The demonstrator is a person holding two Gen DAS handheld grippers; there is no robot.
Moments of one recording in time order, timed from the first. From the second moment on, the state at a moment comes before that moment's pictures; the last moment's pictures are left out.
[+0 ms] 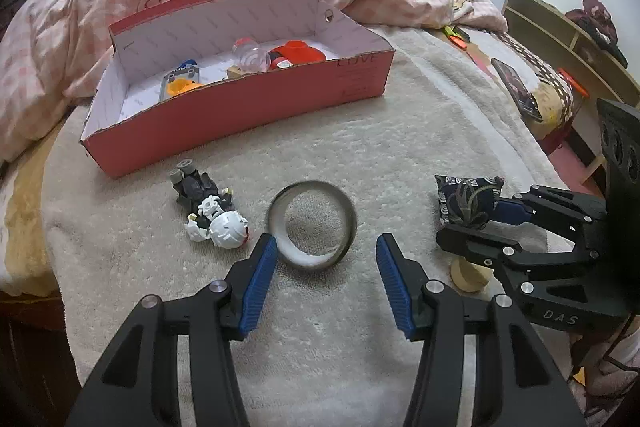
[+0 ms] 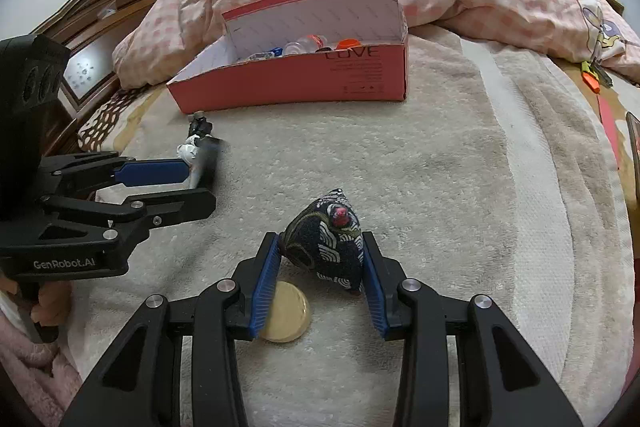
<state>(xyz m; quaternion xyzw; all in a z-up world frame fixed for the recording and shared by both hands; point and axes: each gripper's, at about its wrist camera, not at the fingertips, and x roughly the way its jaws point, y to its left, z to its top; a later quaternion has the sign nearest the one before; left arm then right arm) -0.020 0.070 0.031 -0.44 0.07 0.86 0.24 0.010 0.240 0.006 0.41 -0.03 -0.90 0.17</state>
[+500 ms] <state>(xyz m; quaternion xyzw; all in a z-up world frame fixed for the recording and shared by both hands) -0.044 0.093 0.018 -0.45 0.11 0.86 0.23 0.008 0.242 0.006 0.41 -0.04 -0.90 0.17</state>
